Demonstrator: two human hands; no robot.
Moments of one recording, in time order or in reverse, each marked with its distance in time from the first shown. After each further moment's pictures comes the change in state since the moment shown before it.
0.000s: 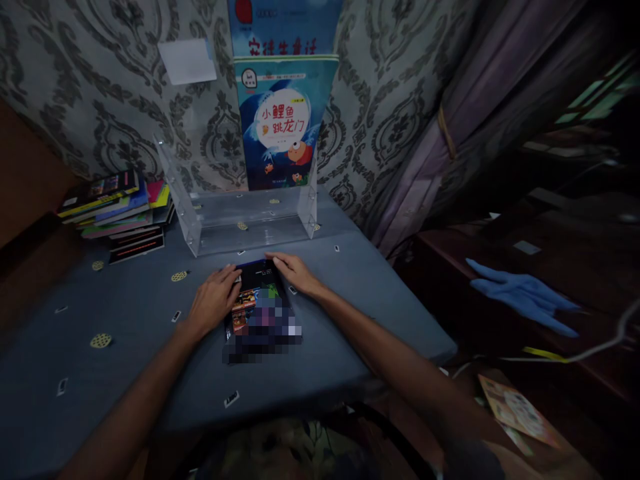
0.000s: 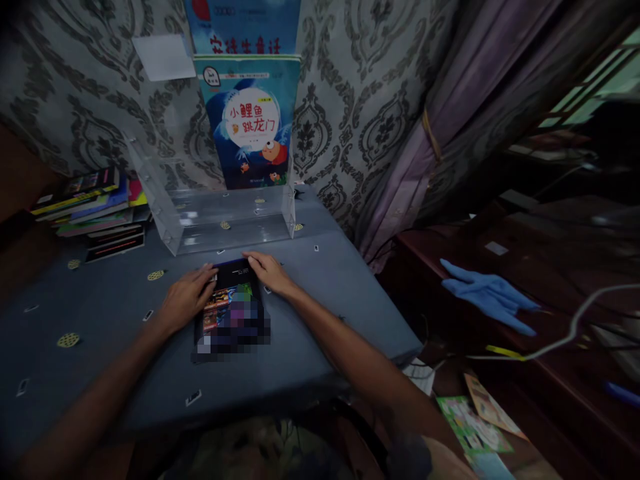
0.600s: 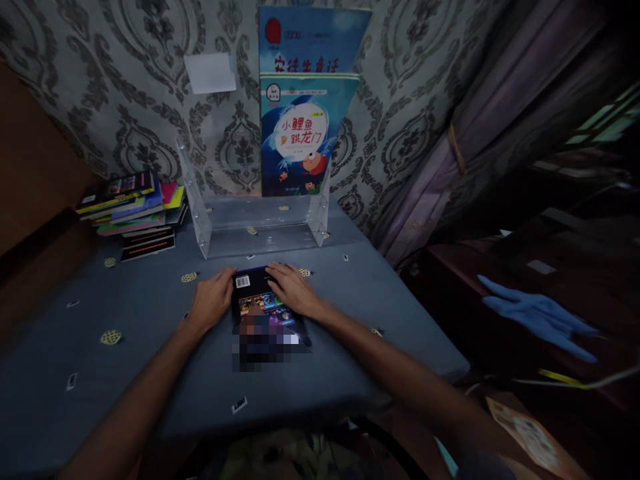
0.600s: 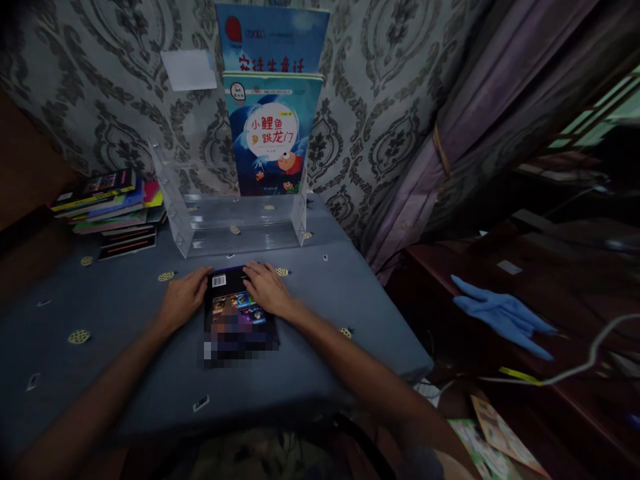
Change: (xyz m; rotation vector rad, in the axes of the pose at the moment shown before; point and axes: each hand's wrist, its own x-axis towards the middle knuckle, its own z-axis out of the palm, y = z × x) left_hand -0.003 -0.020 -0.006 -0.048 0.107 -0.127; right_hand -0.011 -0.015 0.027 -0.506 -0.080 -0.188
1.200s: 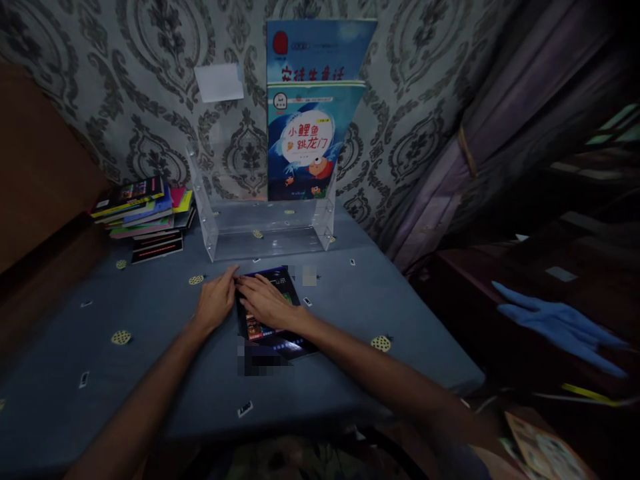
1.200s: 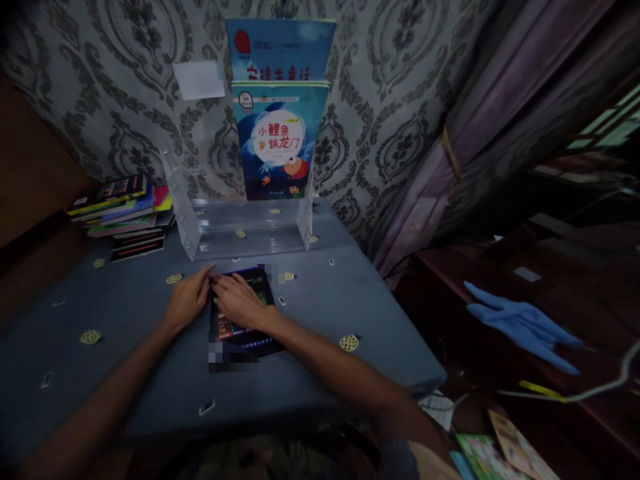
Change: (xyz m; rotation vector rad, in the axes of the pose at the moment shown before) left_hand 0.000 -0.011 0.005 -0.063 0.064 -0.013; right_hand 0.031 -0.063 0.023 0.027 -0.120 -0.253
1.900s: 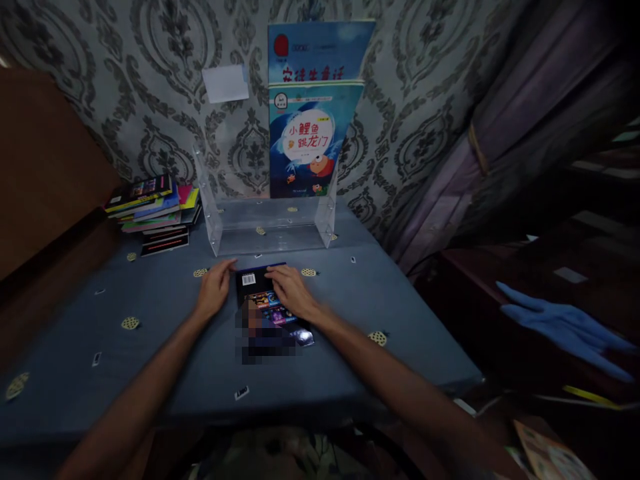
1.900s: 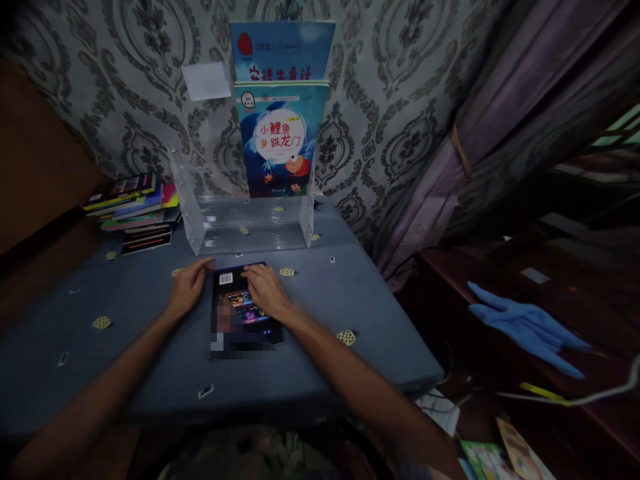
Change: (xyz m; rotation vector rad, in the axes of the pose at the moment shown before) left_hand 0.003 -0.001 -0.003 -0.242 0.133 -0.092; right_hand -0.041 0.034 -0.017 0.069 0.245 0.156
